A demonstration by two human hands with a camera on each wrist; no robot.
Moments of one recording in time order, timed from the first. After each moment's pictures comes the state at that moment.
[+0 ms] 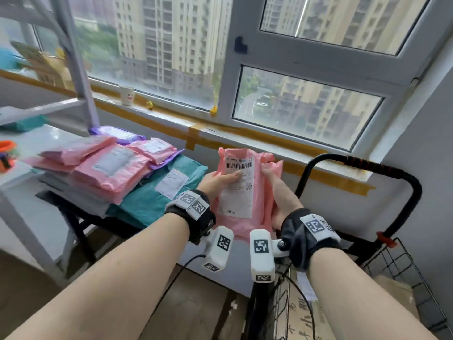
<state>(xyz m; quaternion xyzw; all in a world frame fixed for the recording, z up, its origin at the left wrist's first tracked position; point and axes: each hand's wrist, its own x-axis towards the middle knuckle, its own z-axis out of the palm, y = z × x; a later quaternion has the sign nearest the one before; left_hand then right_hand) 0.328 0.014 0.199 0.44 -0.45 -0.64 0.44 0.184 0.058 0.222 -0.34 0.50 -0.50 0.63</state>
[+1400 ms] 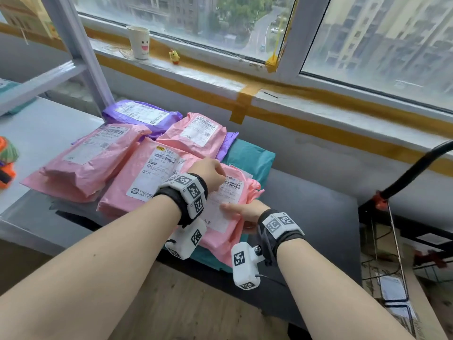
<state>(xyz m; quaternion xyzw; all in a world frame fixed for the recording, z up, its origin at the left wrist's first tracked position) 0.529 -0.210 0.116 0.65 -0.66 -0.36 0.13 0.394 -0.165 0.058 -0.32 0.70 -0.19 0.61</state>
